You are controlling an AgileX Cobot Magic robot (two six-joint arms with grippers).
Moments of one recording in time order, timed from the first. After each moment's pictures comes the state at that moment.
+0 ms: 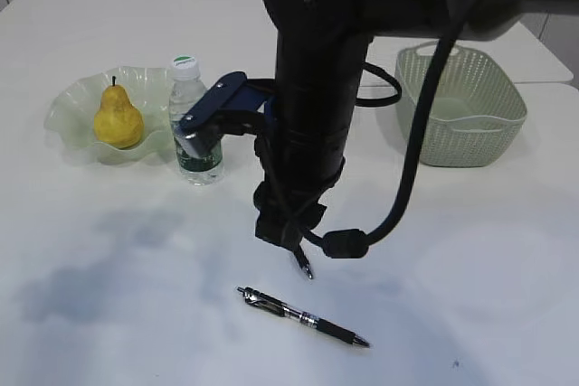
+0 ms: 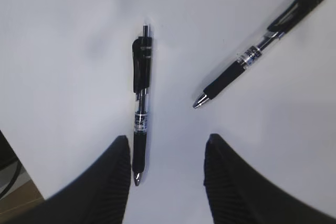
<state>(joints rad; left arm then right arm) -0.18 1.22 -0.67 0.09 0.77 -0.27 0.70 1.96 -1.61 0.03 1.20 -0.47</state>
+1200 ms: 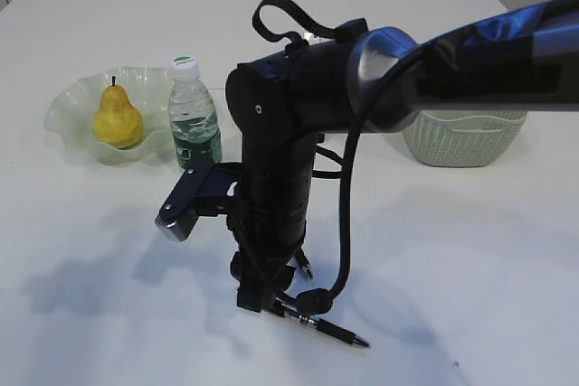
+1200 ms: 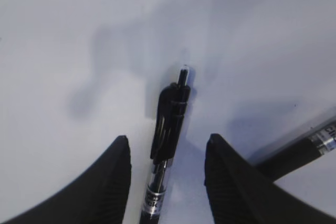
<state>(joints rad) -0.18 1.22 -0.67 0.09 0.72 -0.27 0.73 2.14 -1.59 0.09 1.05 -0.61</state>
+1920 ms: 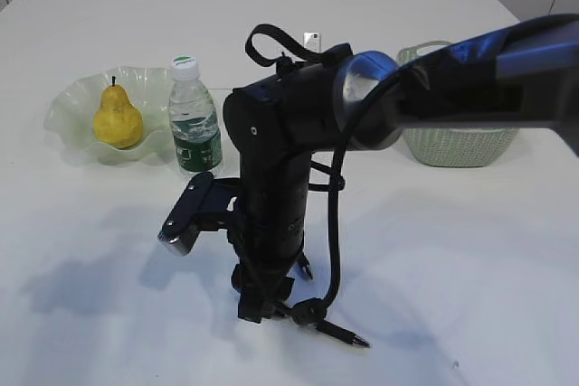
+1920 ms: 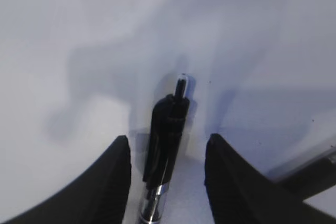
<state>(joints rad) -0.18 1.22 -0.67 0.09 0.72 -0.27 0.73 2.20 -1.59 0.08 1.02 -0.61</state>
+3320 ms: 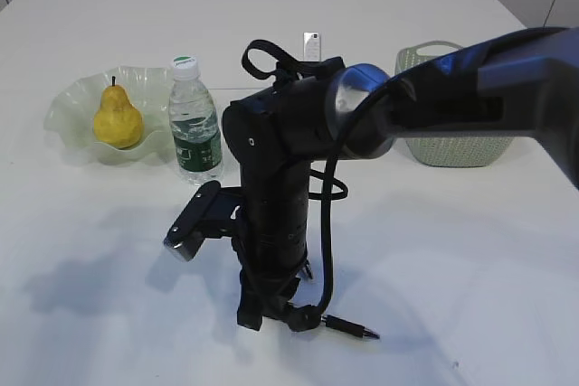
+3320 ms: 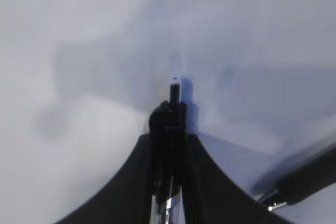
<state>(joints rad) -0.18 1.22 -0.67 0.09 0.71 -0.27 0.73 2.22 -1.59 0.07 1.05 -0.54</state>
